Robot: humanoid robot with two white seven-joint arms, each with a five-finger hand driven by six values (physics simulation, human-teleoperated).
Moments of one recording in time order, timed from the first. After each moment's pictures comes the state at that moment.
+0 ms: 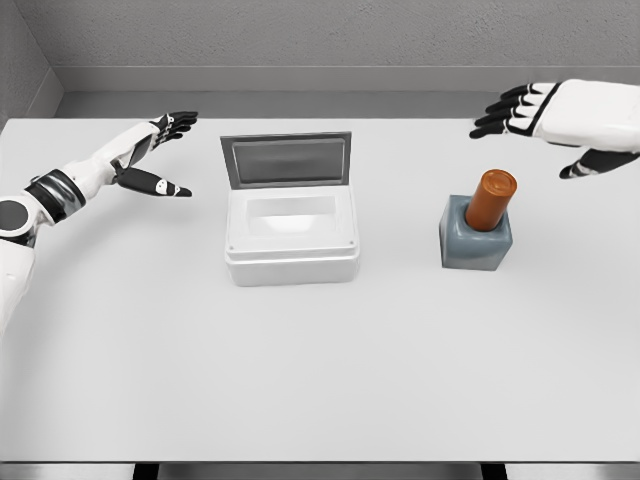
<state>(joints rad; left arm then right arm) -0.76 0.41 -0.39 -0.62 0.15 -0.51 -0.61 -1.59 -1.19 1.74 -1.55 0.11 -0.61 0.11</state>
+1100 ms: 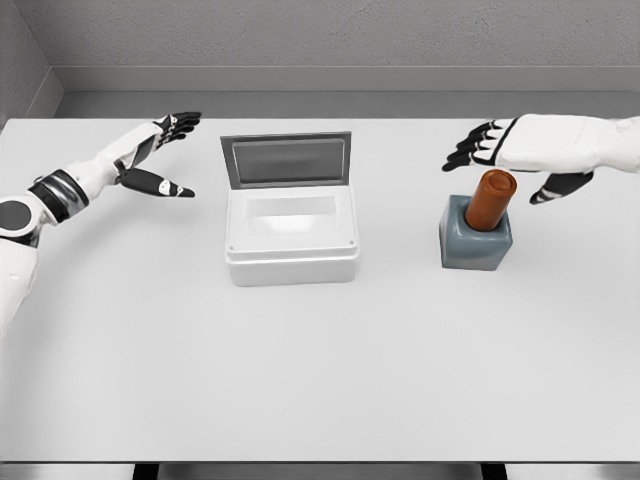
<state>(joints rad) -0.76 0.40 -0.39 -0.62 0.15 -0.51 -0.61 -1.61 -1.06 1.87 -1.45 0.08 -0.61 0.10</state>
